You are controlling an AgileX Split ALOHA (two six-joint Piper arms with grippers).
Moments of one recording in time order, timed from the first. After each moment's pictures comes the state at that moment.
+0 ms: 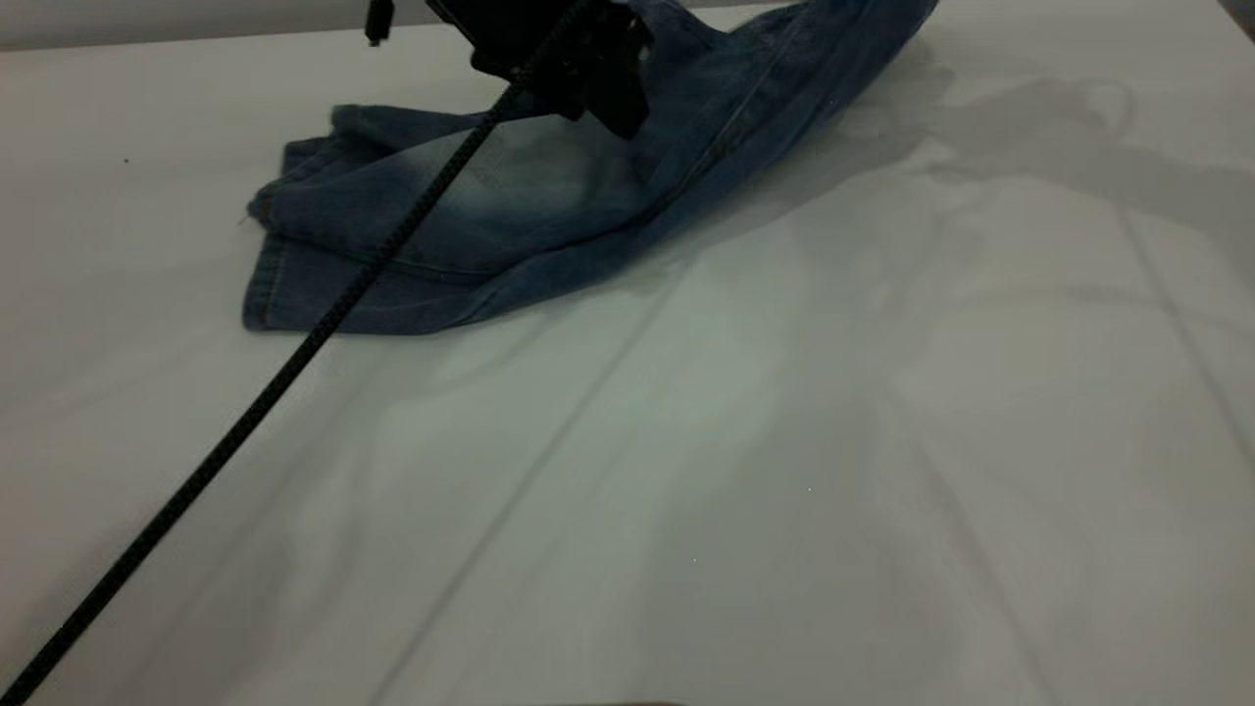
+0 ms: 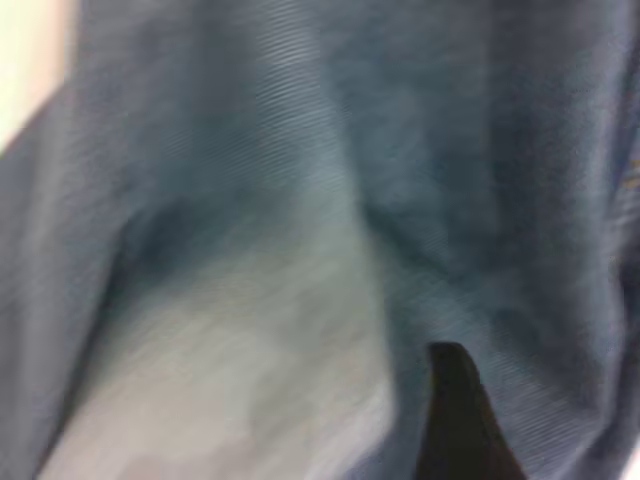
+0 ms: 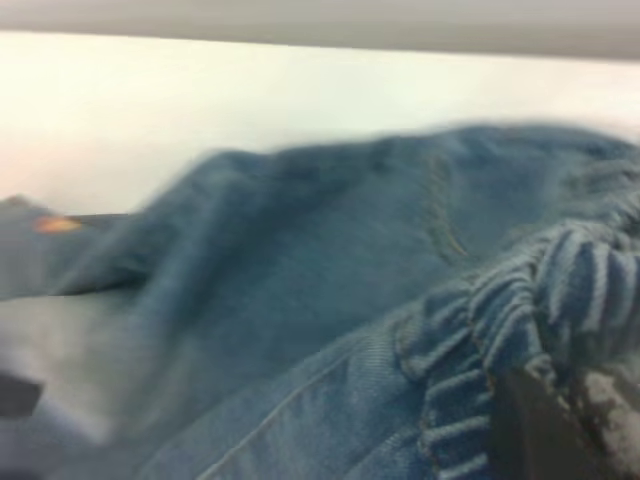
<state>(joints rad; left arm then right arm) -0.44 2.24 -1.57 -0.44 0.43 0.59 -0.06 2.17 -1.49 1.31 0.66 -1.21</state>
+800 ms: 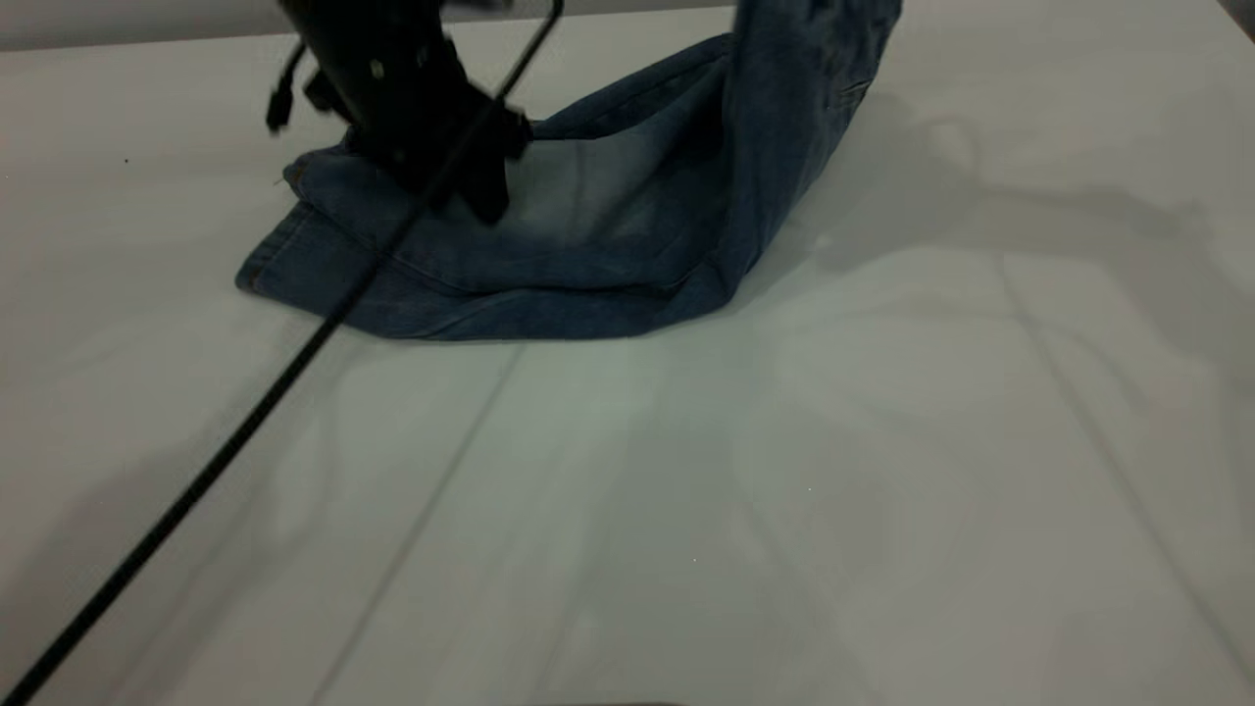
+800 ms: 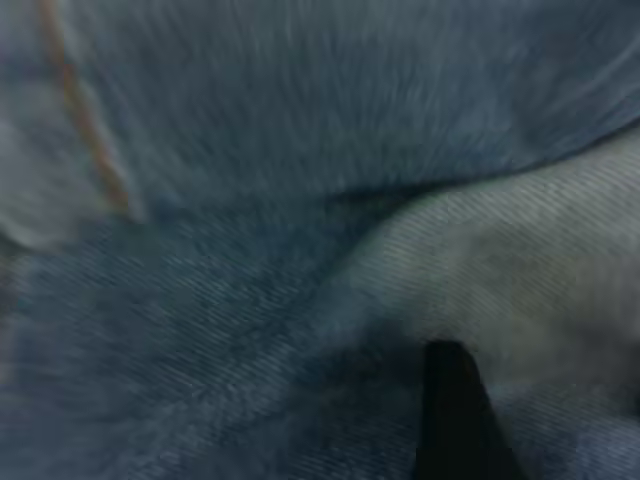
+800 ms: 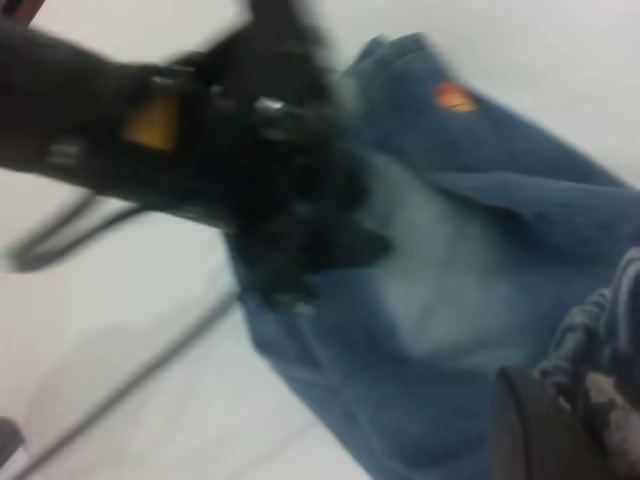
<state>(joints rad) -0.33 2.36 -1.58 -0.13 0.47 0.25 0.13 2.09 -1.49 1.20 0.89 -1.09</state>
